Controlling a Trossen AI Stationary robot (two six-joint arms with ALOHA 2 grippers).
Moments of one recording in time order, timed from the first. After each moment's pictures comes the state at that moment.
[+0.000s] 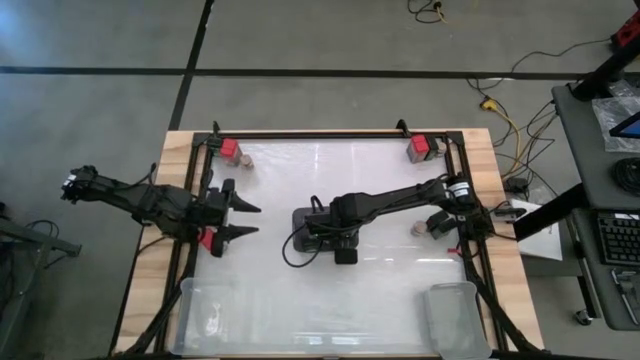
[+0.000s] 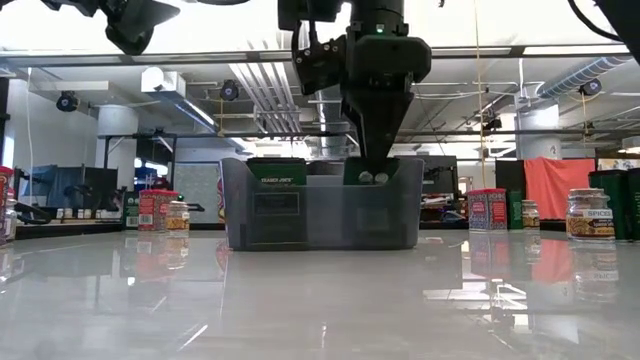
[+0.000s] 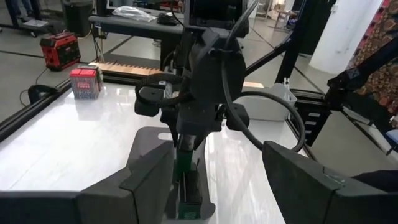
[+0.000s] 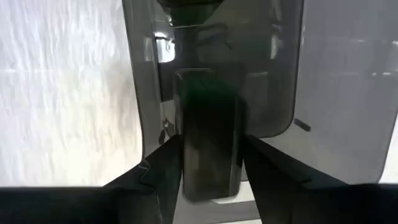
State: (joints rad) left arm -0.30 0.58 0.56 -0.16 -0.26 -0.21; right arm 0.11 2.12 1.83 -1.20 0.04 0.10
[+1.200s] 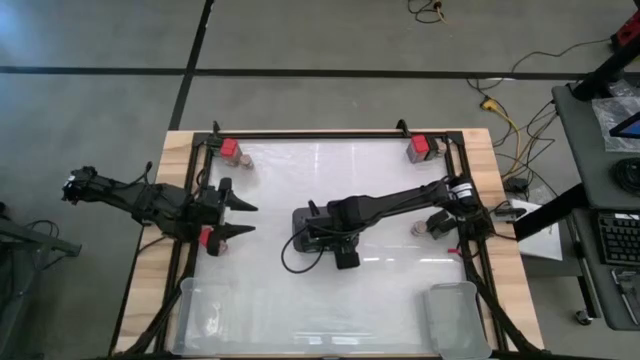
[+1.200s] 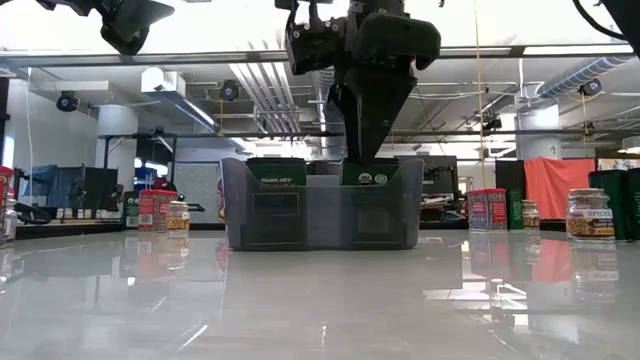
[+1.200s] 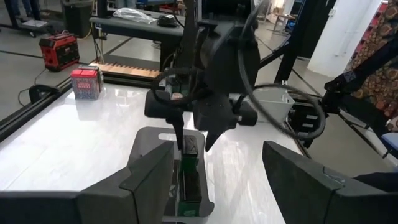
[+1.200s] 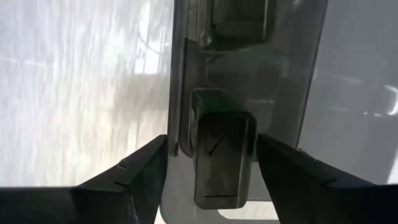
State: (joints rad) left arm -0.30 0.53 0.56 -0.20 -0.25 -0.22; right arm 0.14 2.09 1.83 -1.14 0.03 -0.03
